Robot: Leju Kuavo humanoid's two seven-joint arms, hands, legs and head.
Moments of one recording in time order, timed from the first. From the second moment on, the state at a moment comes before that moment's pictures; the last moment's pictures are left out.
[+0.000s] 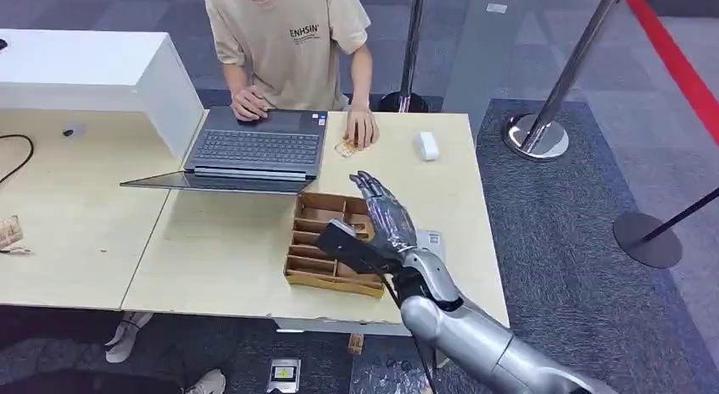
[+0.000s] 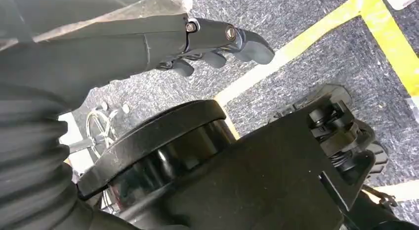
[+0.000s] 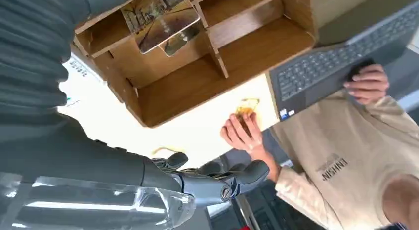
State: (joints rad) left arm -0.12 -0.02 -0.99 -0.20 0.27 0.17 0.16; right arm -0.57 -0.09 0.73 -1.03 0.71 -0.38 0.09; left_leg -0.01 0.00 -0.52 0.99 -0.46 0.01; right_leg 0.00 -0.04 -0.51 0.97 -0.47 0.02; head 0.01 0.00
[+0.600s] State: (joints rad) left arm -0.13 -0.02 -0.99 -0.20 0.27 0.17 0.16; right arm -0.62 -0.05 0.76 -0.86 0.69 -0.37 0.06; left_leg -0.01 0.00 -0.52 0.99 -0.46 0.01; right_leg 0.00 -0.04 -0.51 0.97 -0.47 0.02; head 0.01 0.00
